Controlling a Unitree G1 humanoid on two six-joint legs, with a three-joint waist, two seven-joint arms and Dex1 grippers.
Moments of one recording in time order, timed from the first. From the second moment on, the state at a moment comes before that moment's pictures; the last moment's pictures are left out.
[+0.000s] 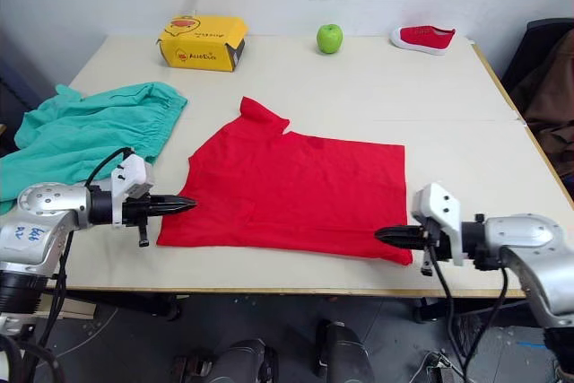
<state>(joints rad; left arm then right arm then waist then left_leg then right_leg) -0.39 0.87 0.03 0.11 -0.31 0.34 -1.12 -0.11 -0.94 -0.07 -0.26 0.50 0.46 1.13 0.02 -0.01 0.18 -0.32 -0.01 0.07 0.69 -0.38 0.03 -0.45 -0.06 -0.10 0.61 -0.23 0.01</state>
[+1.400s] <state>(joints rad) -0.15 1.03 0.06 -0.11 -0.20 0.26 -1.13 0.12 -1.05 -0.12 -0.34 0.28 0.33 1.13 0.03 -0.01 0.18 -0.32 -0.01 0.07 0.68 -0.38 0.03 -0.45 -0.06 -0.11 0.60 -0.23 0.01</state>
